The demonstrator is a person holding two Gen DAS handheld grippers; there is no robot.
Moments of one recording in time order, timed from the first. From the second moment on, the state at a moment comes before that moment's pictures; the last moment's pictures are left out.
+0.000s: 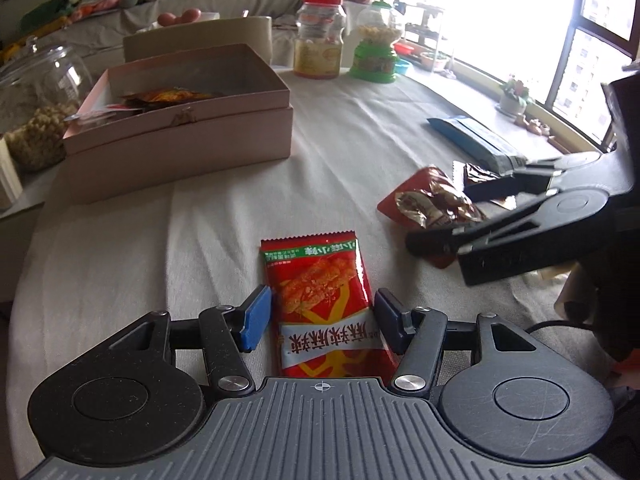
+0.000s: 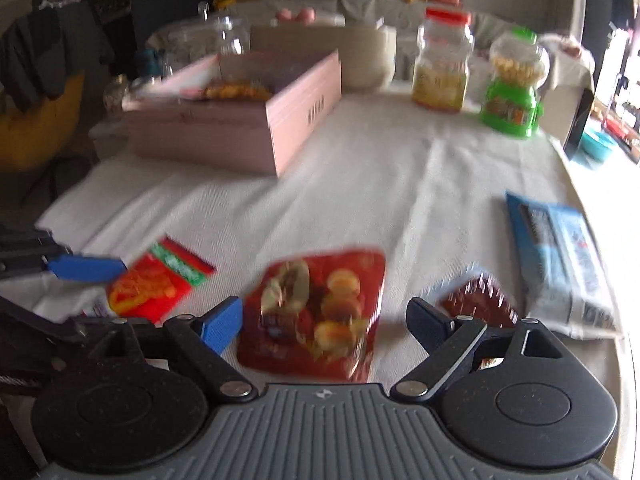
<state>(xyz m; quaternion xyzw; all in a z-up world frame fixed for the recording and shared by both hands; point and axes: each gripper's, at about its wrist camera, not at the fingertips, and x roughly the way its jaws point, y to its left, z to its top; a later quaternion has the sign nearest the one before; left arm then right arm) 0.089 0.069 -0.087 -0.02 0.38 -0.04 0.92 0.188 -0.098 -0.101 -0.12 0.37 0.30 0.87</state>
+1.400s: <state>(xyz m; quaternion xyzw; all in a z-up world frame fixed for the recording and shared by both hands) 0.040 0.114 0.059 0.00 0.18 0.01 0.98 0.163 -0.107 0.118 -0.06 0.19 0.36 0.91</state>
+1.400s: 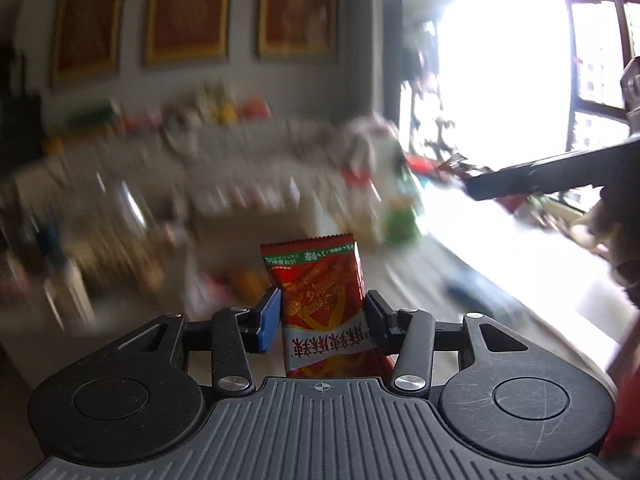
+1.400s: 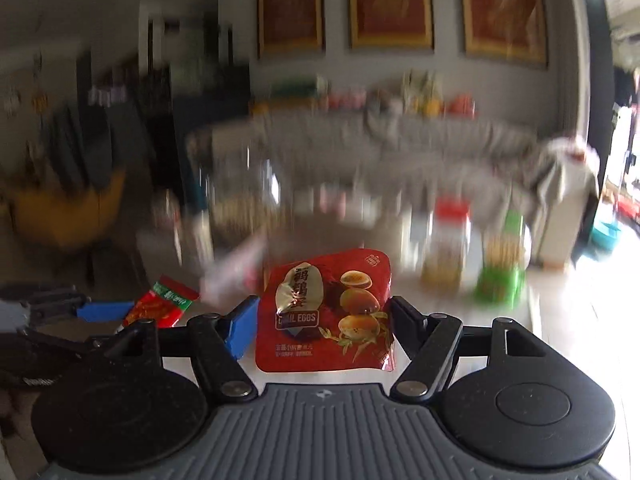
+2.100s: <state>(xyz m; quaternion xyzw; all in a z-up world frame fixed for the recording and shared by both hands) 0.249 0.207 -0.010 -0.09 0.26 -0.03 0.96 0.341 0.042 0.047 -0.06 0.33 0.32 0.89</state>
